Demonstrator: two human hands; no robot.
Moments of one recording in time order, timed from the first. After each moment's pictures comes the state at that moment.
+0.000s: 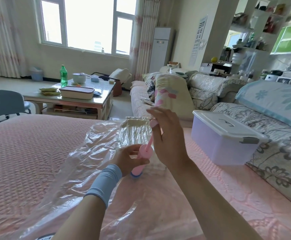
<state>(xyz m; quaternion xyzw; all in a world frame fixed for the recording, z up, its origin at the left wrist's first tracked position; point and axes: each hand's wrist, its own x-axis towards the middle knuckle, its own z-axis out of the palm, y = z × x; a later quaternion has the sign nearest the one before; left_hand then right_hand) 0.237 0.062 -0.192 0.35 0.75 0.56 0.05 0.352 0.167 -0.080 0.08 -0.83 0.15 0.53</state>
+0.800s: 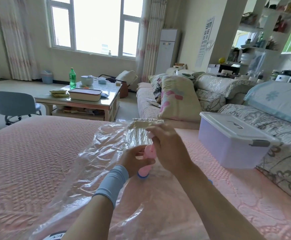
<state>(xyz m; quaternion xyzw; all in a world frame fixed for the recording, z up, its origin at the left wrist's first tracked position) 0.236 0.059 -0.195 0.33 0.74 0.58 0.06 0.349 0.163 -0.097 0.06 -0.91 0.13 0.40</state>
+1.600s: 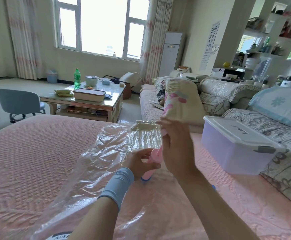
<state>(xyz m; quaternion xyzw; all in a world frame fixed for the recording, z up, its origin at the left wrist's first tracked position) 0.236 0.065 -0.199 0.33 0.74 0.58 0.06 0.350 0.159 -0.095 0.04 -0.85 0.13 0.51</state>
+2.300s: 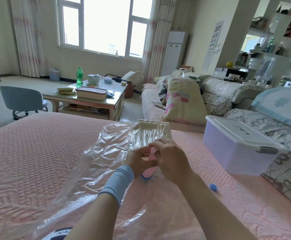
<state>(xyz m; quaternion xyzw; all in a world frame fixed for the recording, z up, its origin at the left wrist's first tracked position) 0.235 0.061 -0.196 0.33 0.74 0.58 0.05 0.342 0.164 -0.125 0.00 -0.96 0.09 0.26</state>
